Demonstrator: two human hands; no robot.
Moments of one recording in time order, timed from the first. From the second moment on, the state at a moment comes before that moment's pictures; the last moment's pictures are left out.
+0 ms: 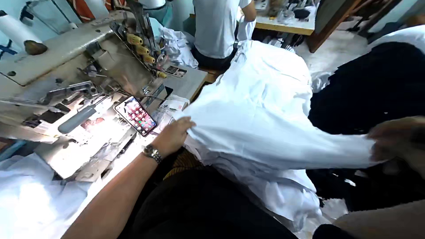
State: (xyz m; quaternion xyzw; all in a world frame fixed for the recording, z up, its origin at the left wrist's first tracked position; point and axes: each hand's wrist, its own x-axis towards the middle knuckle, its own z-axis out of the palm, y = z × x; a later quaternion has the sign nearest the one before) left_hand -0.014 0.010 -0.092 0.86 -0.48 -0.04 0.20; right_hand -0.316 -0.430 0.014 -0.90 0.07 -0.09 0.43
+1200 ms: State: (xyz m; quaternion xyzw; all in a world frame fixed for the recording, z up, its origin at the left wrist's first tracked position) left_hand -0.200 0.284 -0.125 0.95 0.08 -0.02 0.30; right_hand -0.018 0.075 -0.181 -0.79 -0.51 0.07 0.34
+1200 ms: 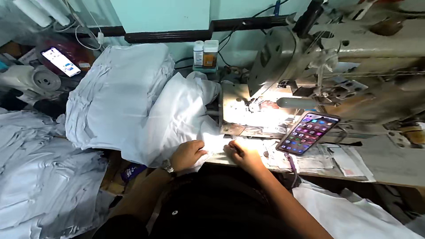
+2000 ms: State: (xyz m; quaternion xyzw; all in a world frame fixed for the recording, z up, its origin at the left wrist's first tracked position) left_hand -0.197 0.344 -0.072 0.95 0.26 0.10 0.10; right_hand -0.029 0.077 -0.185 -0.80 -0.53 -0.03 0.28
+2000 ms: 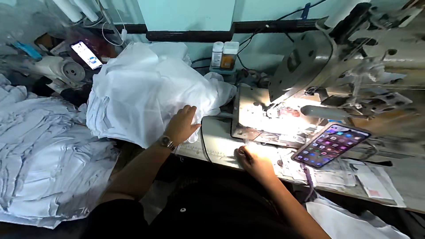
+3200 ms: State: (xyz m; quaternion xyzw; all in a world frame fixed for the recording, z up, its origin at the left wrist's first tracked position) left_hand -0.222 0.304 -0.010 0.76 0.12 0.22 0.60; right_hand -0.064 0.211 -0.094 -0.66 -0.64 0.16 0.35
